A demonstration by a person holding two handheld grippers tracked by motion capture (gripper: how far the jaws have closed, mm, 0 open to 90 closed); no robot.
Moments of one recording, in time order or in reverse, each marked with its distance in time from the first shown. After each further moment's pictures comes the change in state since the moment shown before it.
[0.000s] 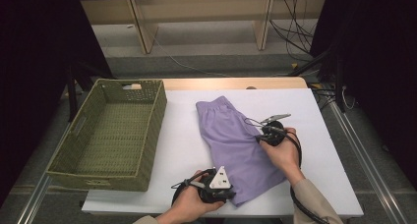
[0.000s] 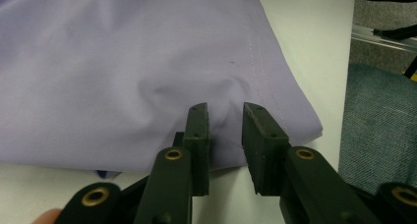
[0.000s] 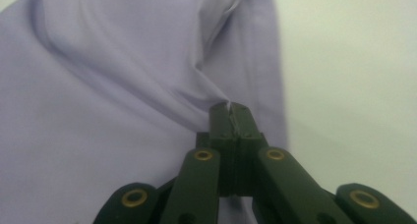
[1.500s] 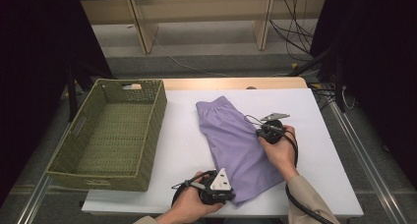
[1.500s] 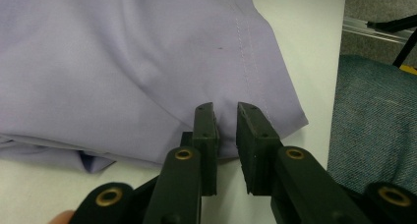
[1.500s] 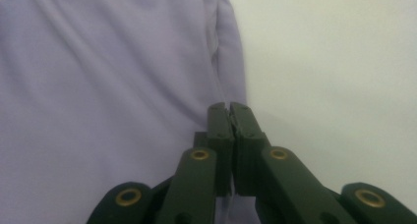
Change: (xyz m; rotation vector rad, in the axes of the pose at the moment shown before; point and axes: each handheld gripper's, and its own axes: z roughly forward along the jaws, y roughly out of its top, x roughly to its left) left arm -0.002 -0.001 0.000 0.021 -0.021 0.003; right arm -0.006 0.001 0.018 -0.077 -0.066 -0.002
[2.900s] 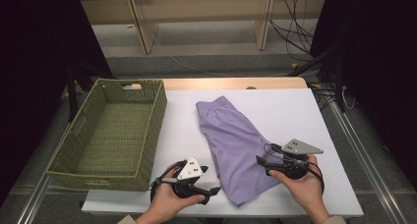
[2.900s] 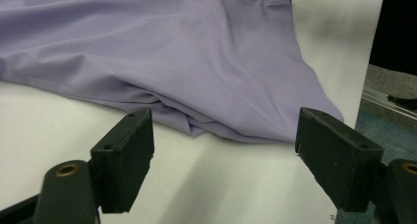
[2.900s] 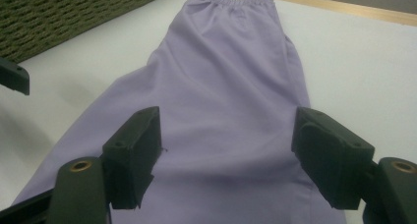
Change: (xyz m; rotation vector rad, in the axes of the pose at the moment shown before) left arm 0.023 -0.023 -0.055 -0.192 0.125 -0.180; right arm 0.027 -0.066 -0.092 -0.279 0.190 -0.034
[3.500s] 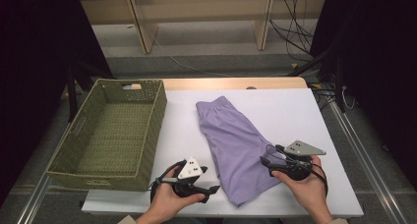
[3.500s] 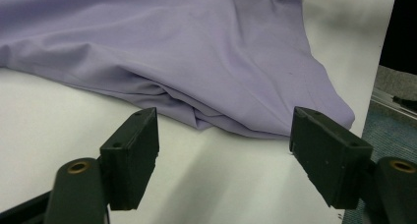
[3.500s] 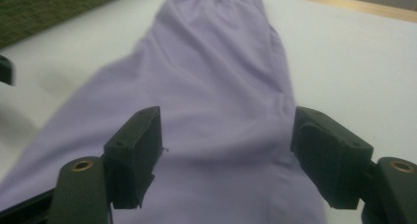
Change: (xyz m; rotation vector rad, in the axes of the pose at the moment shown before) left arm 0.001 -0.002 0.003 0.016 0.010 -0.035; right arm -0.006 -0.003 -0.006 0.045 -0.068 -0.006
